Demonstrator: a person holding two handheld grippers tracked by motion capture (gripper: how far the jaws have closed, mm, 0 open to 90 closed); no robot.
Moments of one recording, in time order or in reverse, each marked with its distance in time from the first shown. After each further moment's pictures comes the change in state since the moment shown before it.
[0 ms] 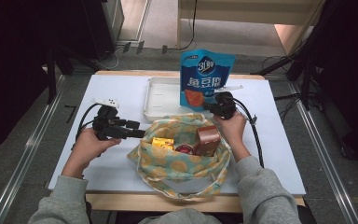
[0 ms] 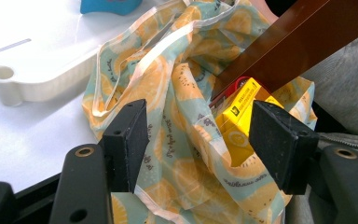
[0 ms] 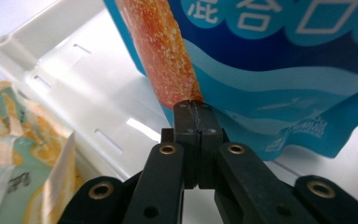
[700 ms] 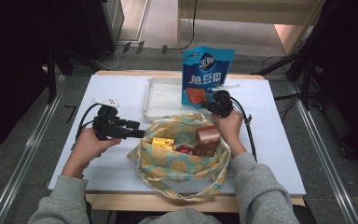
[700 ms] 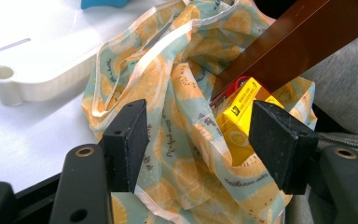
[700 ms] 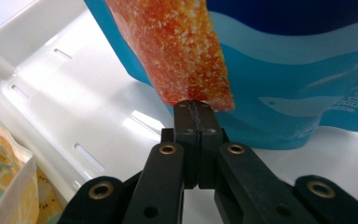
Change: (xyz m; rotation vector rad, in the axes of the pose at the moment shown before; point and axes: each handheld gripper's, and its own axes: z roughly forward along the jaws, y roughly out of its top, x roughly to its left) left arm 0.000 0.000 0.000 -0.001 -0.001 -0.002; right arm -0.006 0.002 0.018 0.006 -0.009 0.039
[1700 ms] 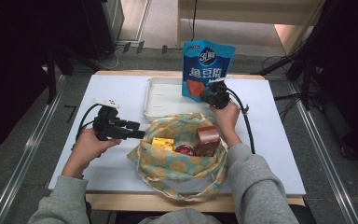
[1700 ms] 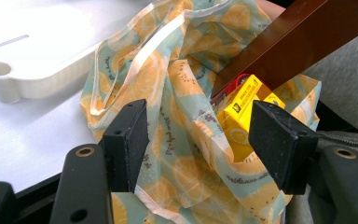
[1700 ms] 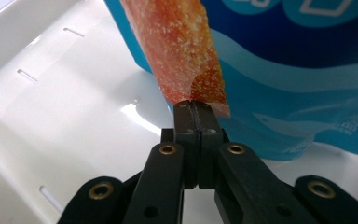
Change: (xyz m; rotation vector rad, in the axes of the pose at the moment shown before) left arm 0.000 -0.001 0.001 0.004 -0.004 -0.003; right arm -0.008 0.028 0.017 0.038 -0.073 -0.002
